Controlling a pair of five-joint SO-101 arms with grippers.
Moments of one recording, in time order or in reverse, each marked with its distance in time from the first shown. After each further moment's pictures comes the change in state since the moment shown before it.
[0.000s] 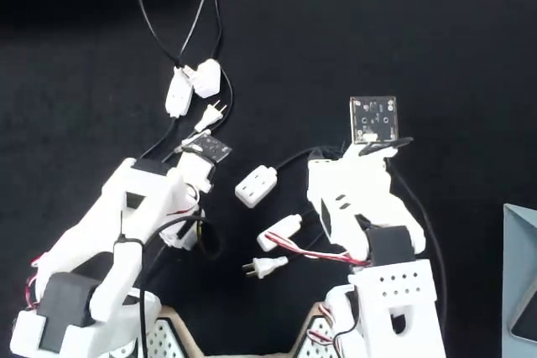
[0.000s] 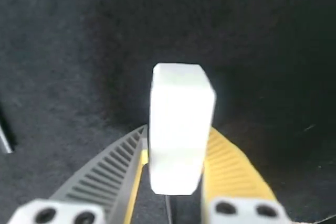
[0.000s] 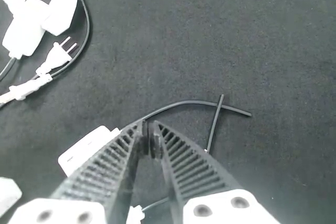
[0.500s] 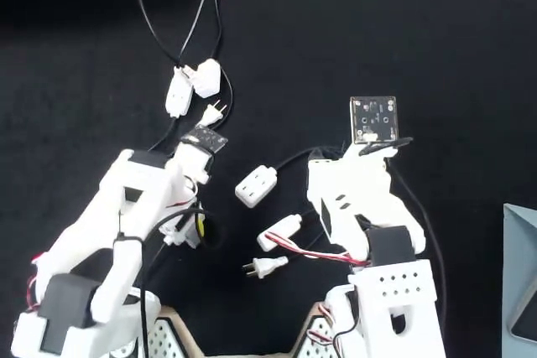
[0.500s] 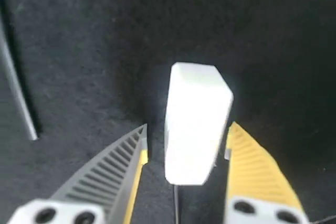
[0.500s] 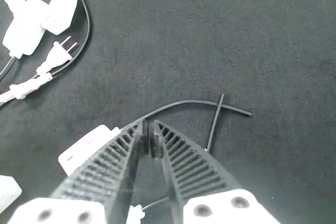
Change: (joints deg) left arm -0.4 -1.8 -4.6 5.3 1.7; right arm 0.0 0.0 0.0 0.0 0.0
